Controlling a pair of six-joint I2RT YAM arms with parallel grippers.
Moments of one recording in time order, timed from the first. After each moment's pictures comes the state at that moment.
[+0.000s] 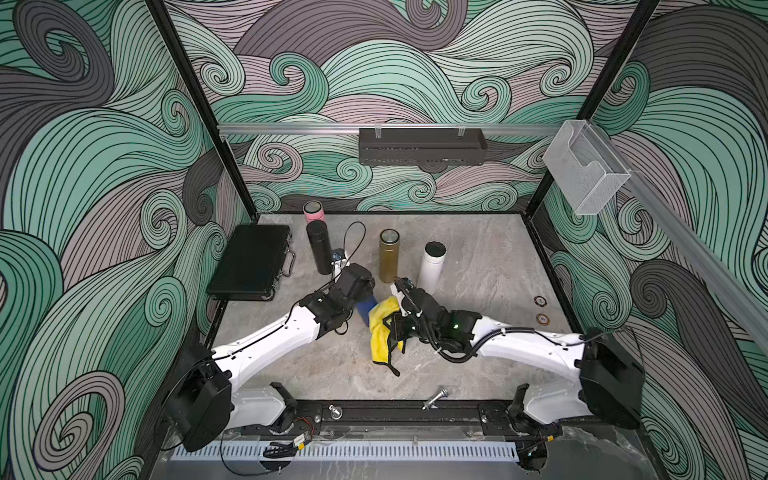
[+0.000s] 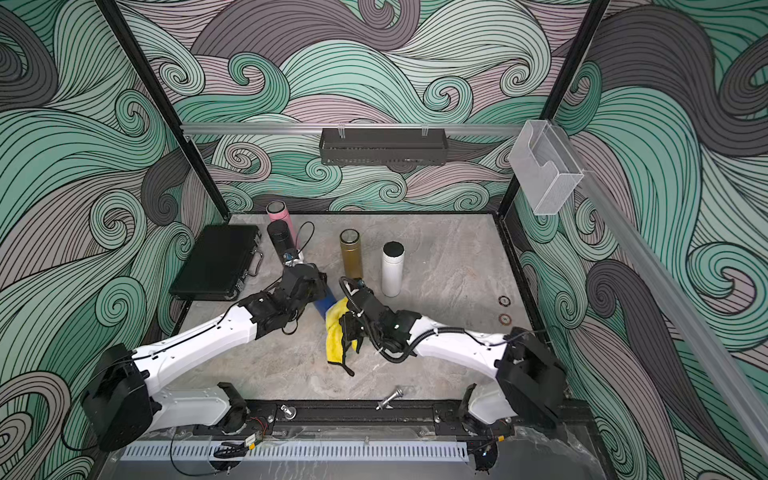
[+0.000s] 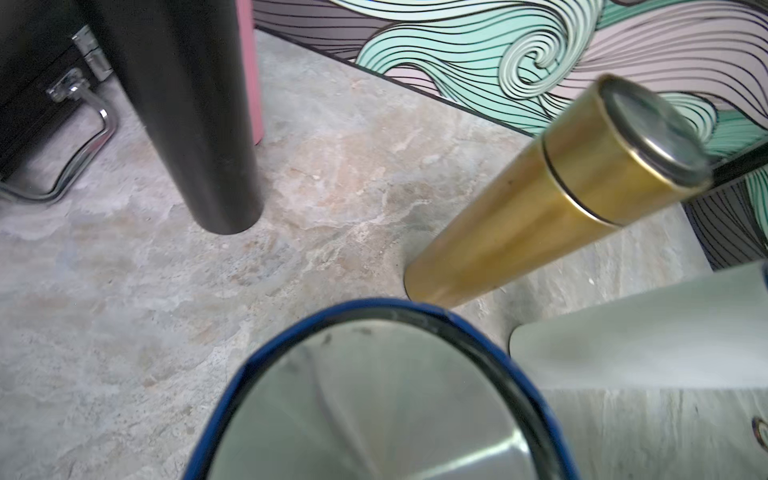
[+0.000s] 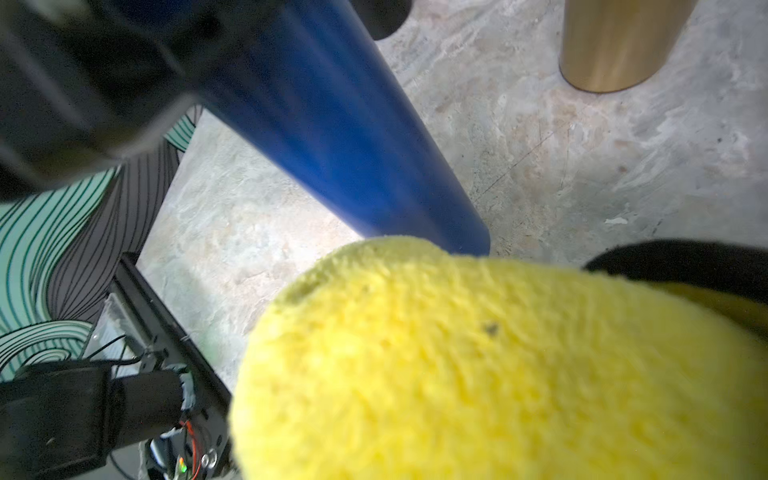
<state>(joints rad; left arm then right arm) -0.72 1.25 0.82 -0.25 -0.46 -0.69 1.01 1.39 0.87 -0.22 0.00 0.64</state>
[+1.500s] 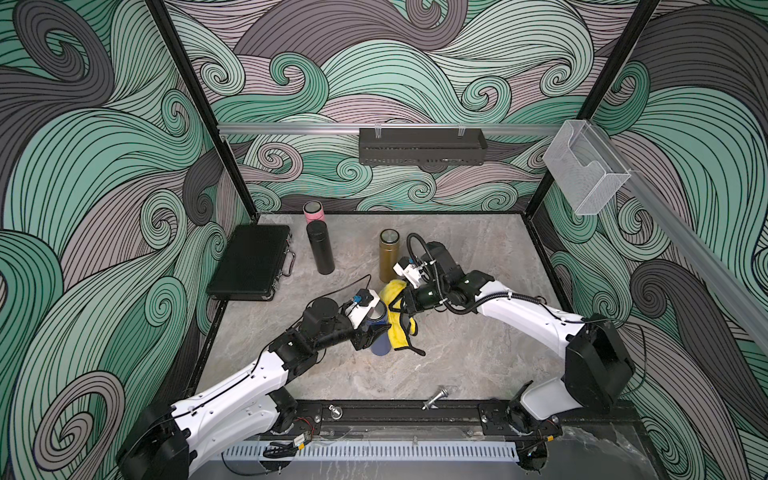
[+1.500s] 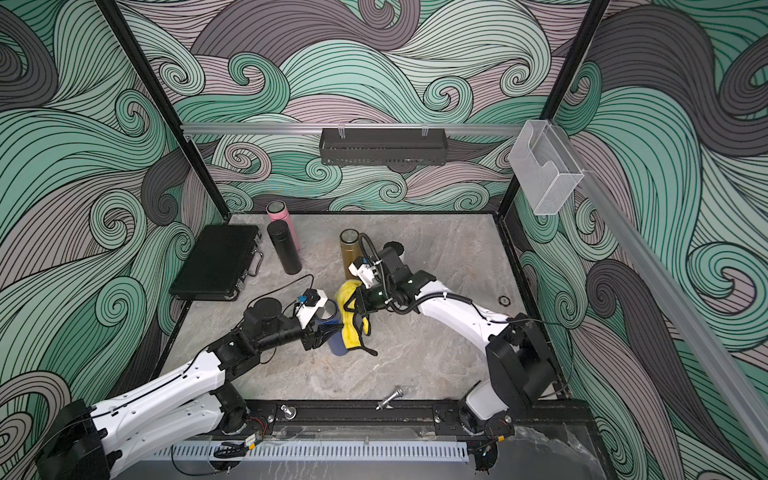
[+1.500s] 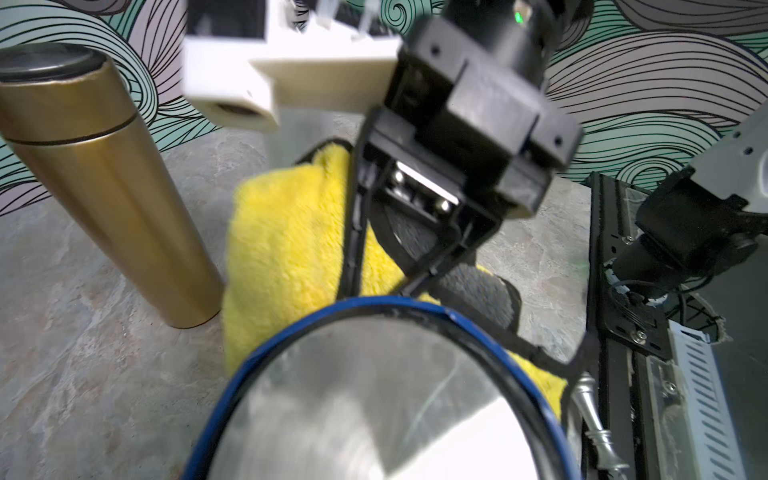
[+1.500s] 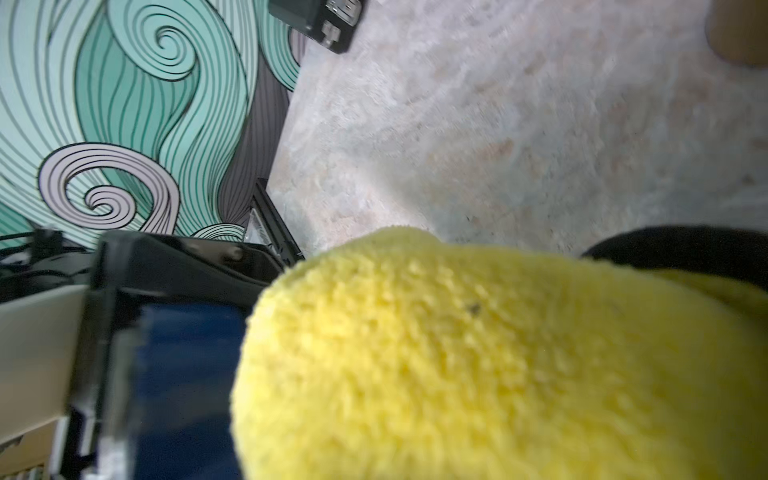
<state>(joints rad) -0.72 0.89 0.42 0.11 0.32 0.04 0.69 1.53 1.12 -0.44 -0.67 0.41</state>
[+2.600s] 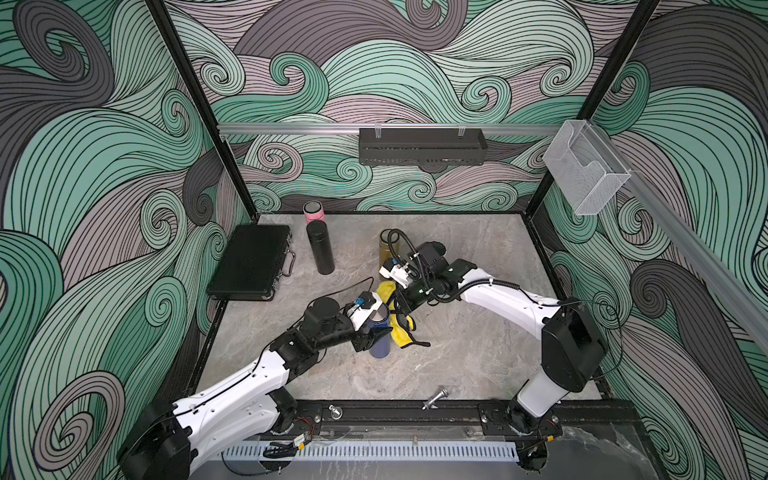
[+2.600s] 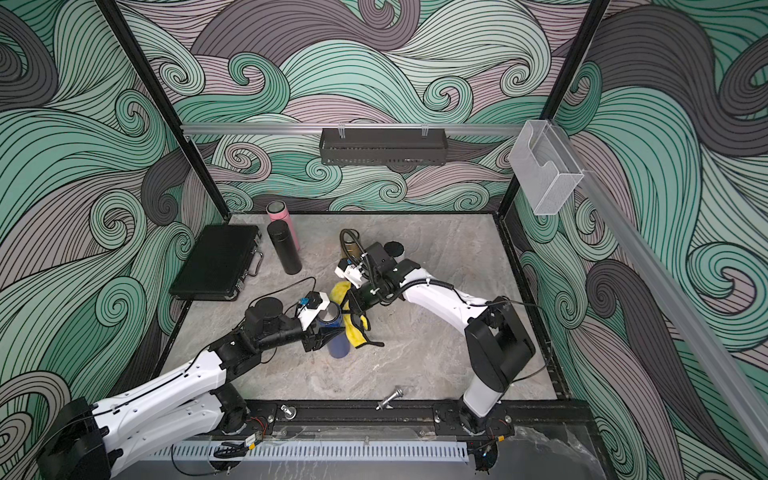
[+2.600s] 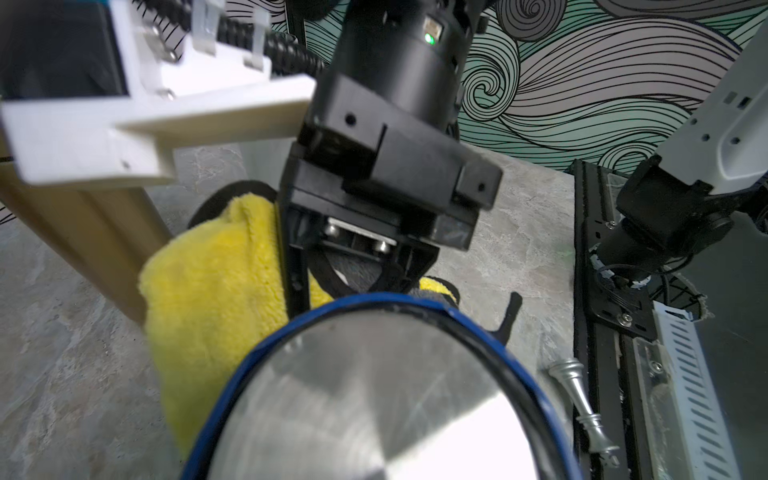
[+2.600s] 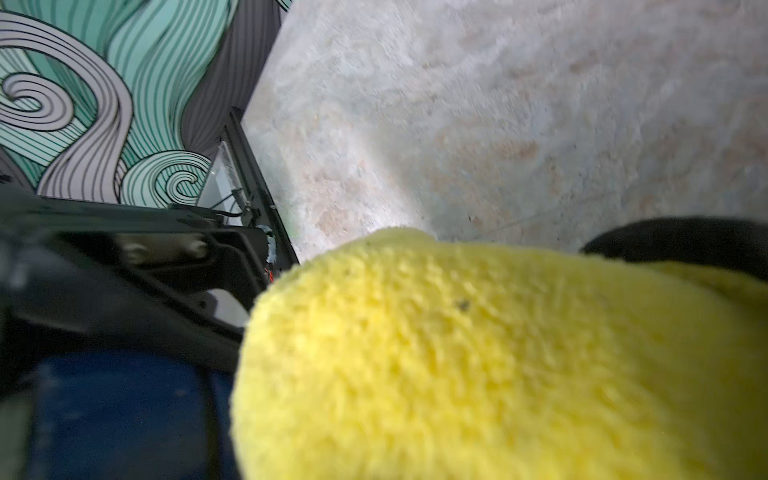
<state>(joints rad) -0.72 0.90 0.43 0.11 0.35 0.07 0.72 1.67 1.27 -0.60 -0.67 0.13</state>
